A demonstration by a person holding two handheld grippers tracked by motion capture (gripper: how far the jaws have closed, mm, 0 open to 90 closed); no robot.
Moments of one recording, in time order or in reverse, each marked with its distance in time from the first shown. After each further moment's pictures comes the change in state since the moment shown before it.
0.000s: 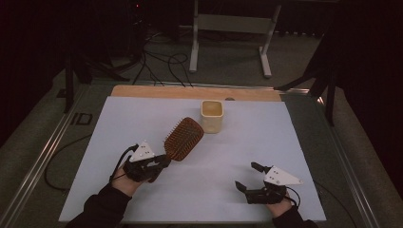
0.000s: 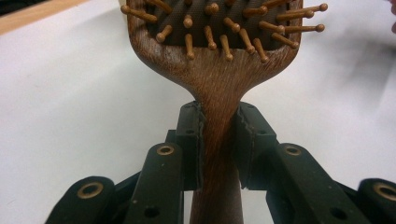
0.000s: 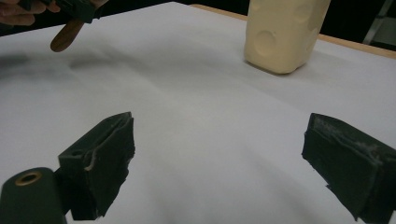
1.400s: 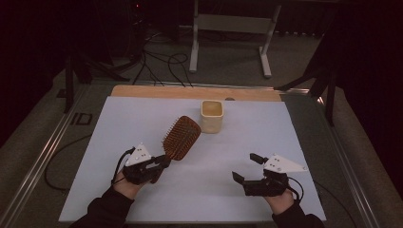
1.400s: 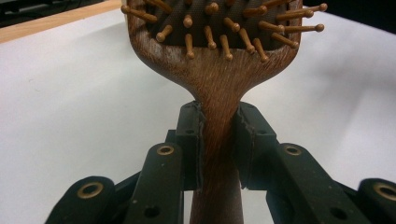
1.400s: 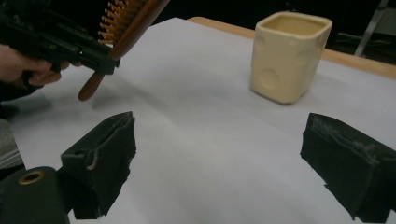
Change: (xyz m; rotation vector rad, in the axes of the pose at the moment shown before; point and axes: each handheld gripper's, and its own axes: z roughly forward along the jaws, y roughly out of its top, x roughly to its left) left arm -0.002 -0.009 0.000 -0.087 0.007 -0.038; right arm 0.016 0.069 -0.011 0.030 -0.007 0.057
